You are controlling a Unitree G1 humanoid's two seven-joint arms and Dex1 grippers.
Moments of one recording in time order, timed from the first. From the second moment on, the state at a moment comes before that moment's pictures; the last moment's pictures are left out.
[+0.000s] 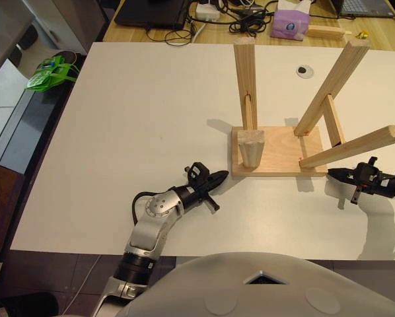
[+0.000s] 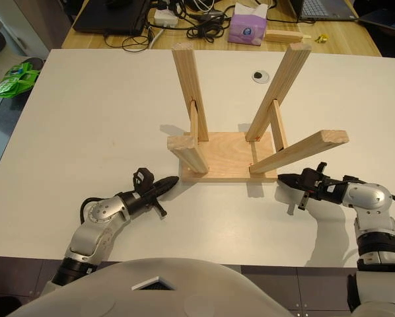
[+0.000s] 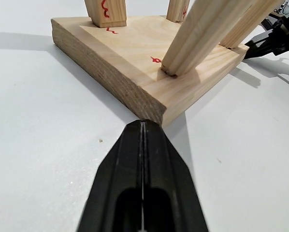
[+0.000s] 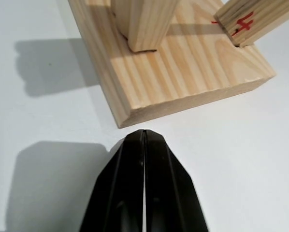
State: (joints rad) left arm 0.23 0.27 -0.28 -0.11 -0.22 0.22 -0.64; right arm -0.01 -0.84 0.08 0.68 0.17 -0.61 1.17
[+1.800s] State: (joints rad) left arm 0.17 0.27 -0.29 -0.04 -0.13 0.17 -0.58; right arm -0.01 -0.79 0.05 0.69 0.17 -0.63 1.16
